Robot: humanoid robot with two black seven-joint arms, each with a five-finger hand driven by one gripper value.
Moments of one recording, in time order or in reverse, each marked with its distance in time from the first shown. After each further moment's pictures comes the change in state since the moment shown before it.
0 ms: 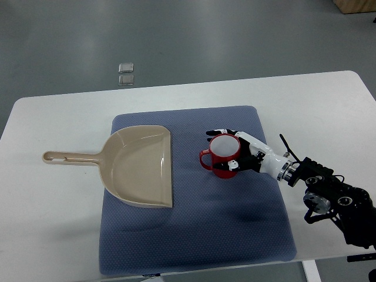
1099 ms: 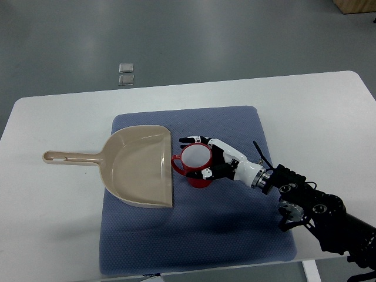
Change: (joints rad) left arm 0.000 0.000 -0.001 0.006 0.000 0.000 0.000; right arm -0.003 0.111 -0.028 0.022 -0.014 -0.051 0.000
